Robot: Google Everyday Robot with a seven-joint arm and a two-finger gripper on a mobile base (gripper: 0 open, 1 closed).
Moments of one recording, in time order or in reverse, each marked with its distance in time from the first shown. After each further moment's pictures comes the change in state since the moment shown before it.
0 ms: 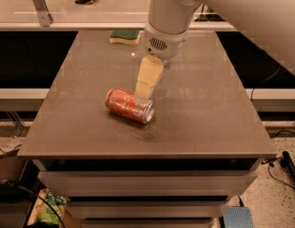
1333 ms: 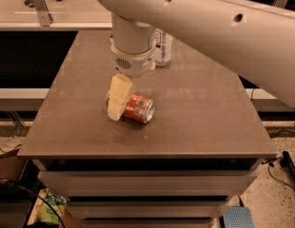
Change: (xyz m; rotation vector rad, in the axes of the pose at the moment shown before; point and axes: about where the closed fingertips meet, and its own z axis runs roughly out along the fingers) arm -0.036 0.042 0.043 -0.019 0.096 0.049
